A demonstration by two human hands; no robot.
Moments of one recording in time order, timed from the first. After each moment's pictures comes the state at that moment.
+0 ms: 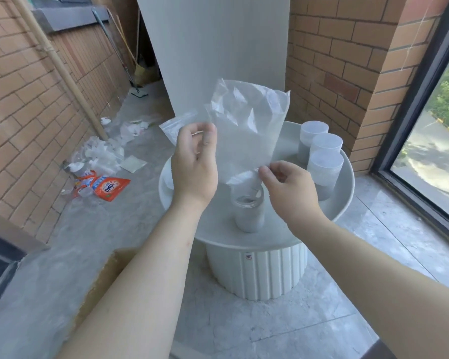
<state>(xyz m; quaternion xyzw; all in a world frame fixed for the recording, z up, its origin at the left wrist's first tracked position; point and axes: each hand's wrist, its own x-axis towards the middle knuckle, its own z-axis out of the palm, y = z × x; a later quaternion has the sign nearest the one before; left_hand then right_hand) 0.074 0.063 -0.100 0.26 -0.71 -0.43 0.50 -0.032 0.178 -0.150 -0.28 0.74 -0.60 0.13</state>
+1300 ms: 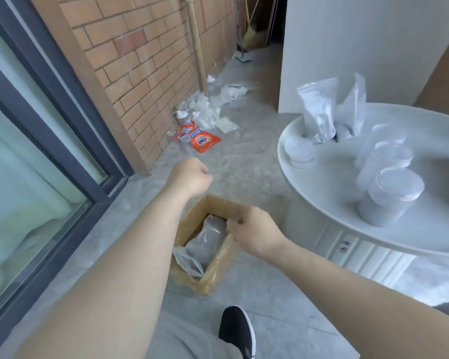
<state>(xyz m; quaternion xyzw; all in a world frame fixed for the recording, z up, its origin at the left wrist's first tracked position) 0.312 -0.056 -0.160 0.60 -0.76 -0.21 0.13 0.190 0.081 -0.206 -0.54 0.70 -0.29 0.37</state>
